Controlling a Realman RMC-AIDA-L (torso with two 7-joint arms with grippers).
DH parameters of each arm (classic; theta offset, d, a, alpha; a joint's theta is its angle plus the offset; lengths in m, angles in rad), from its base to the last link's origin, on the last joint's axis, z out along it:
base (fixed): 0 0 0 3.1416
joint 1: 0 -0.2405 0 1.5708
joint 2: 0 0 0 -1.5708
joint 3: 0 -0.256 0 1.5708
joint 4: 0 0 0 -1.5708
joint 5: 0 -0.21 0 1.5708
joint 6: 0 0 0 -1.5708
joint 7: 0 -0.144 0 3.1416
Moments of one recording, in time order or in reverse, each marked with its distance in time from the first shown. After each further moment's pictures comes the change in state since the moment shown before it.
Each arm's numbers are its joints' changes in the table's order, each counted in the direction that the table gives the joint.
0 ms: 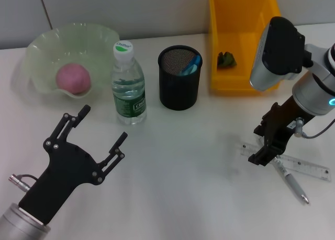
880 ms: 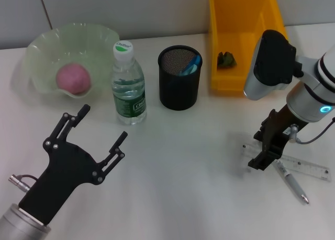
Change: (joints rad) left arm -0.005 -0.001 0.001 0.007 0.002 -0.001 0.000; right arm -0.023 0.000 0.023 0.127 0.022 0.094 0.009
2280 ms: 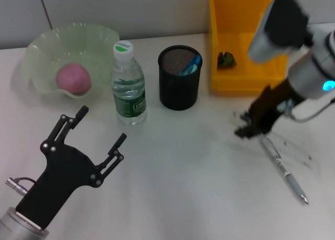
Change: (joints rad) left arm -0.011 0.003 -0.009 0.001 -0.002 -0.028 0.000; right arm 0.014 0.003 -0.083 -0.168 -0.086 -0.069 -0.077
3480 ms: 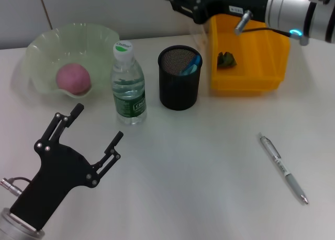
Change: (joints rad) left arm -0.001 0.001 0.000 -0.011 0.000 -0.051 0.000; right arm 0.311 0.005 0.222 -0.161 -0.966 0.827 0.589
